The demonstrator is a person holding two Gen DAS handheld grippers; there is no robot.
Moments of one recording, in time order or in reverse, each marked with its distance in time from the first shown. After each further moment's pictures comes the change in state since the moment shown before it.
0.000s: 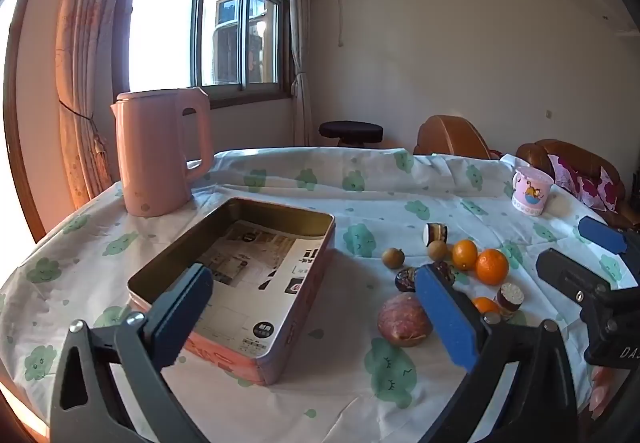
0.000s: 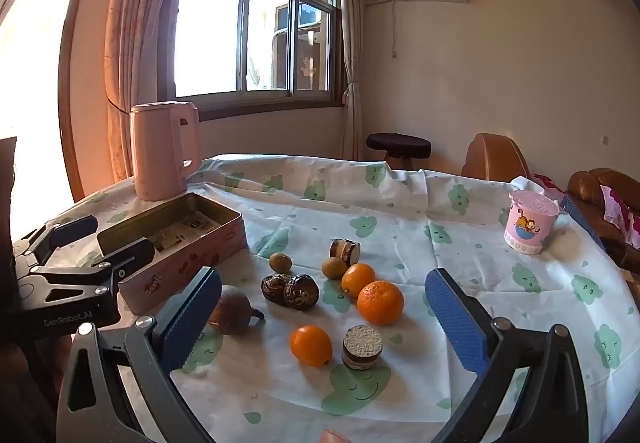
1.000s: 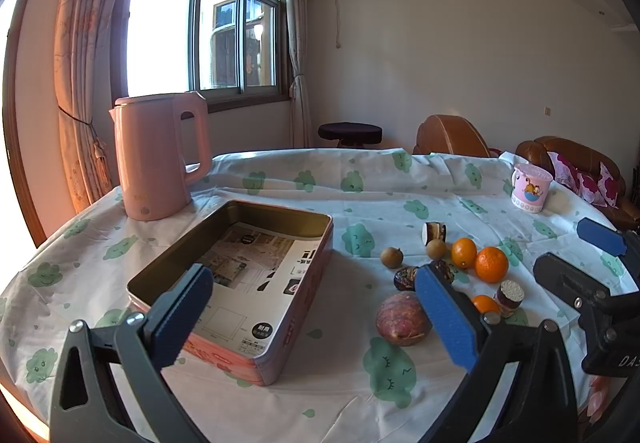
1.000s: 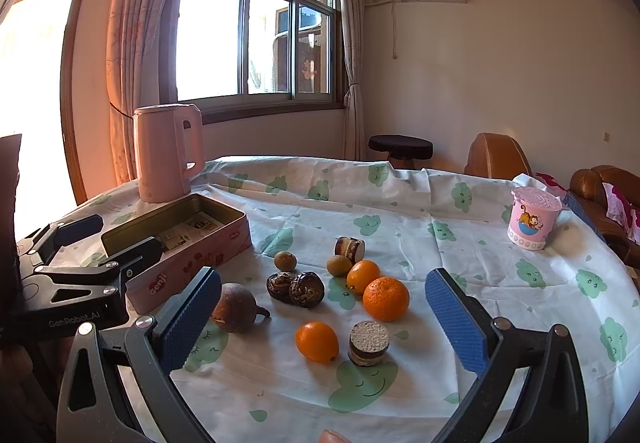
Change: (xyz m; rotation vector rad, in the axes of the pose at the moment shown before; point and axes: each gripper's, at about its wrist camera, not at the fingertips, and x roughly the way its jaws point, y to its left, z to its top) left arm 0.002 -0.002 0.000 0.006 0.000 0.001; right arm -0.002 0.001 -0.004 0.017 -0.014 0.013
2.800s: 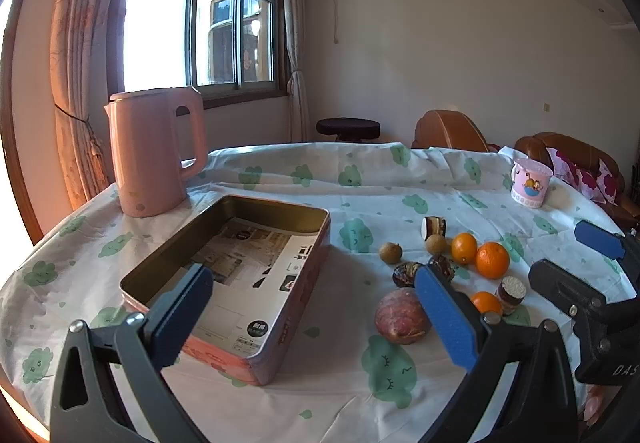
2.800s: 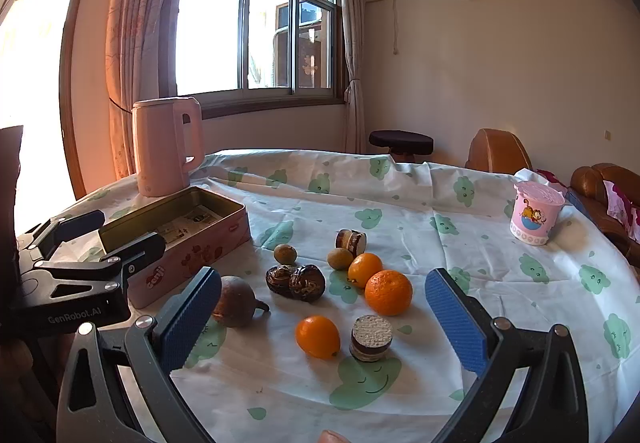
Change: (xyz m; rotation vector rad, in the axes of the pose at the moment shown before) left arm 0.001 -0.004 -0.006 0.005 0.006 -0.005; right arm 0.005 -0.001 -0.009 0.003 0.009 0.002
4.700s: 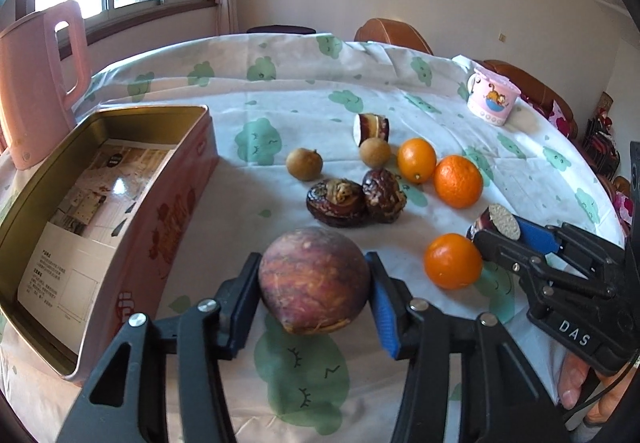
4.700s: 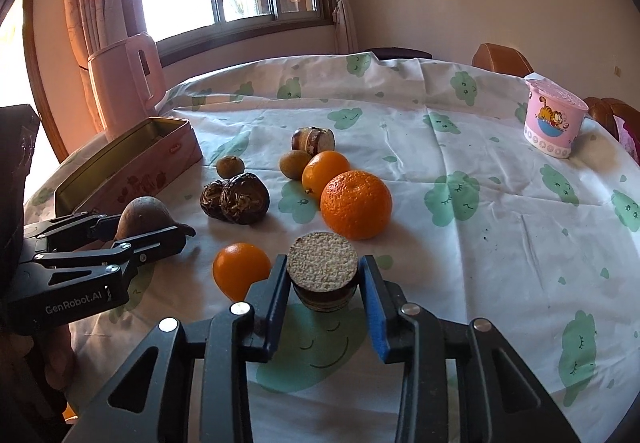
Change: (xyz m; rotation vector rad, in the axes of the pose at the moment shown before) left arm 0.090 -0.046 -0.019 0.063 0.377 -0.247; right arm 0.062 -0.047 -0.035 0.092 0.295 0.031
